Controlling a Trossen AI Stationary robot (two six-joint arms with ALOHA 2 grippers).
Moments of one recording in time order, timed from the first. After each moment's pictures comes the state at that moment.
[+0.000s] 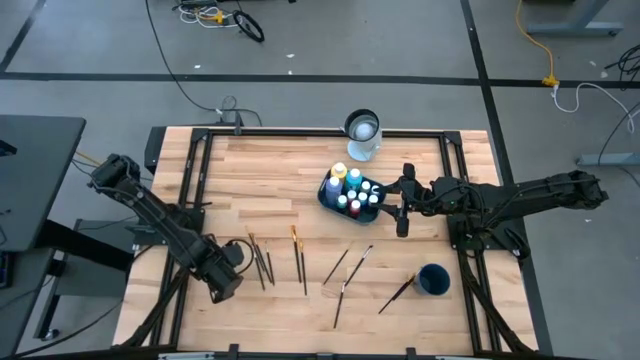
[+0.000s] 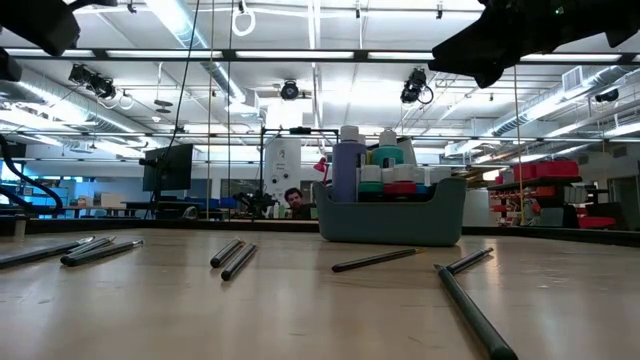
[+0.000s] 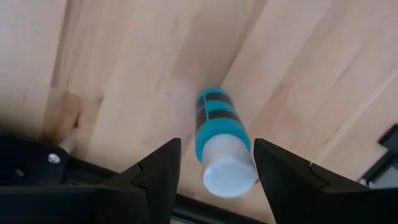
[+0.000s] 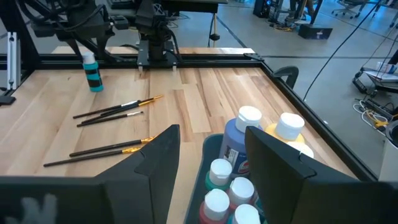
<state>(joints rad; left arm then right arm) -0.71 1.38 0.96 -1.09 0.05 -1.15 0.05 0.84 0.49 0.13 0.24 -0.02</state>
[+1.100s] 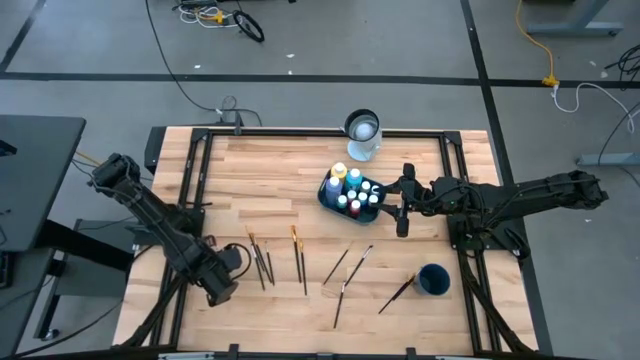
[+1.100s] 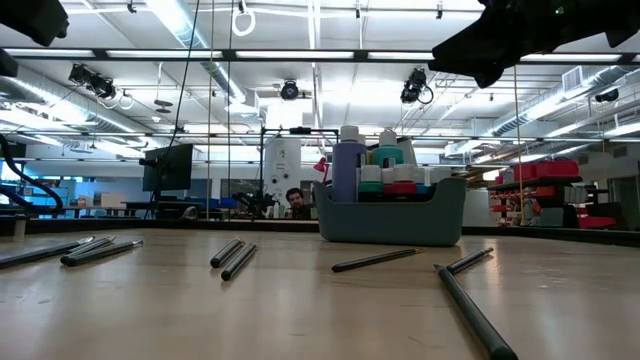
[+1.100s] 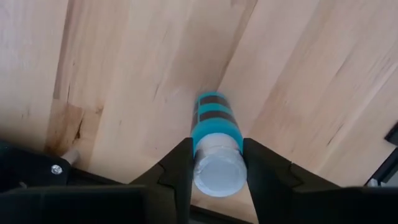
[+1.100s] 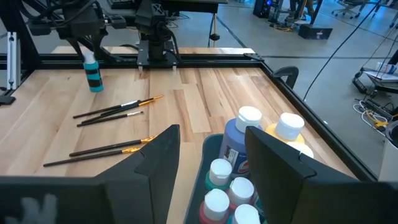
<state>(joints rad) -0.76 1.38 0.96 -1.08 -0.01 -1.15 0.05 0.84 0.49 0.13 0.24 -0.02</state>
